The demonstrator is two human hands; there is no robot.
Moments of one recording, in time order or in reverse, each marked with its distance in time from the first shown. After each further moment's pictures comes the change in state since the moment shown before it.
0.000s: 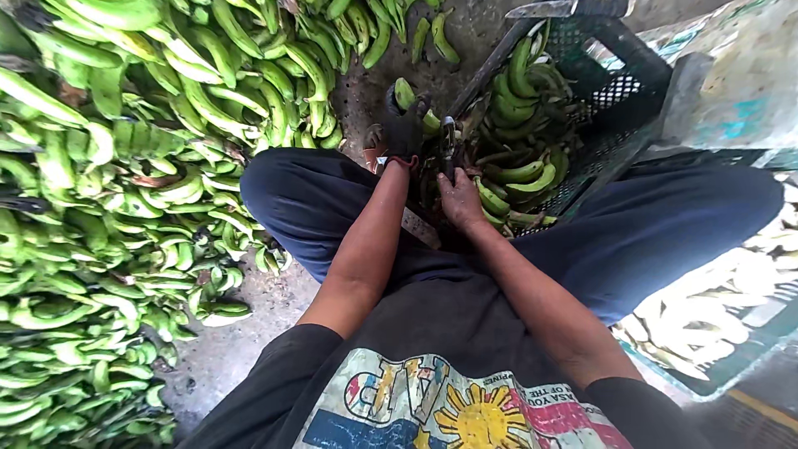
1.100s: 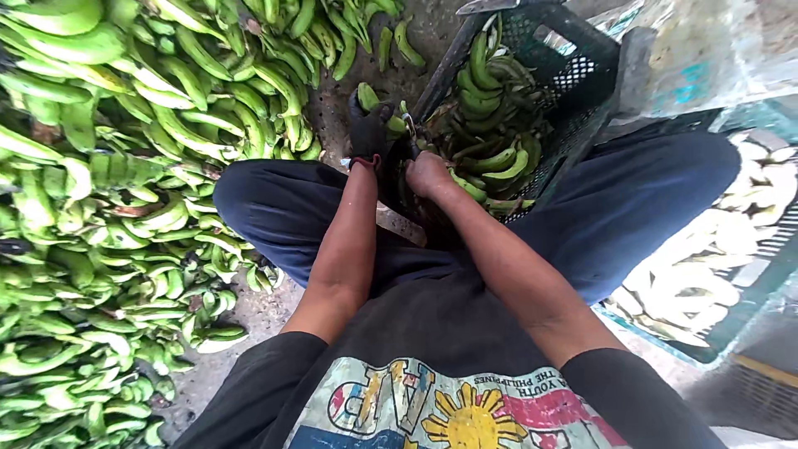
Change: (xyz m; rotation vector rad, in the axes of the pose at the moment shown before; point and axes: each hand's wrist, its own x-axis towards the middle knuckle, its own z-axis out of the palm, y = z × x) left_hand -0.002 0.006 -0.009 0.025 -0.102 0.023; right_hand 0.005 -0.053 -0.013 -0.433 -0.106 0.103
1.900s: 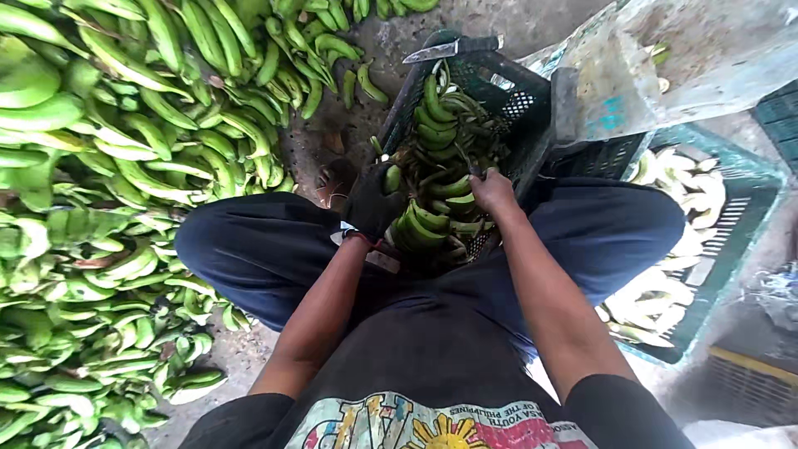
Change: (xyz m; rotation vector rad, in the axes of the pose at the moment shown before) left_hand -0.085 0.016 0.038 0.768 -0.399 0.090; right_hand 0.031 0.165 -0.113 0.068 0.342 0.173
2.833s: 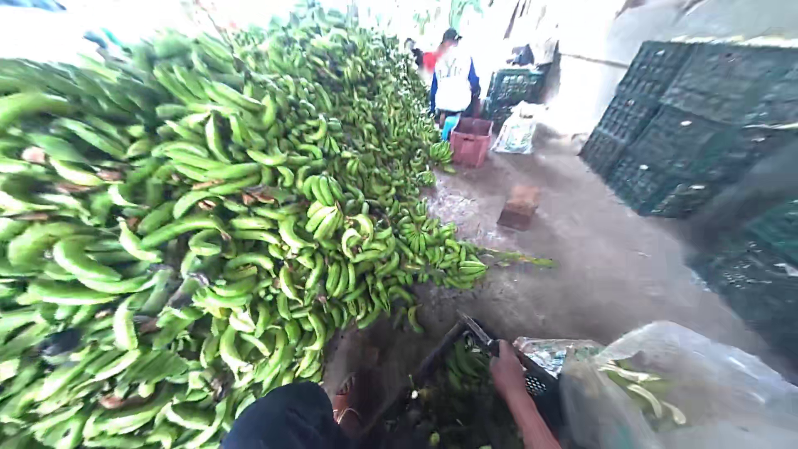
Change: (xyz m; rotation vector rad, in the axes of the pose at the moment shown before) left_hand -0.017 0.139 -0.033 0.468 -0.394 -0.201; right_hand 0.083 -0.137 -0.102 -0.141 0.193 -0.365
